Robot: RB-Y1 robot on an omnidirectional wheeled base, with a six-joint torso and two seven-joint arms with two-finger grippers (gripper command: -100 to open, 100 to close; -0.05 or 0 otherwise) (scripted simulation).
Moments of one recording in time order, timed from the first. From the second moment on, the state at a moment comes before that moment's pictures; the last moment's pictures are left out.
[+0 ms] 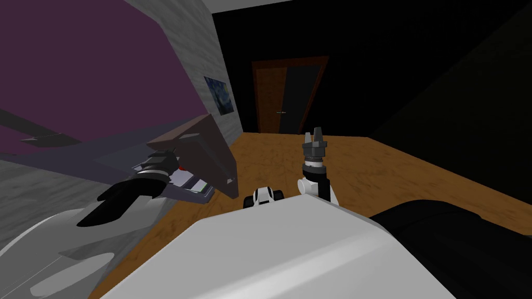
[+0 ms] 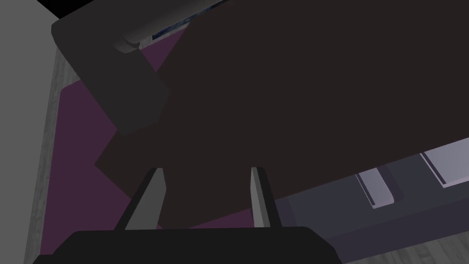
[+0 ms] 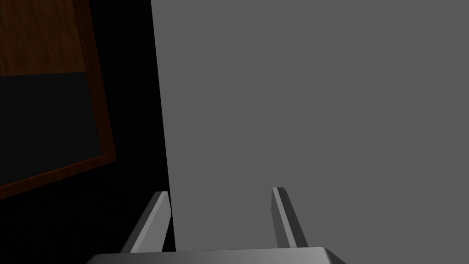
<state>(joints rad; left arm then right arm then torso) 0.42 0.70 0.35 -2.49 -0.02 0.77 0.37 0.53 0.04 0.01 -2.39 0.04 -0.49 0.09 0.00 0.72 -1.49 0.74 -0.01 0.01</state>
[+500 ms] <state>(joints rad) 0.40 0.69 0.36 -2.44 -0.02 0.78 0.37 0.53 0.04 0.01 -2.39 0.04 -0.49 0.09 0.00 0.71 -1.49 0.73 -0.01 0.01</state>
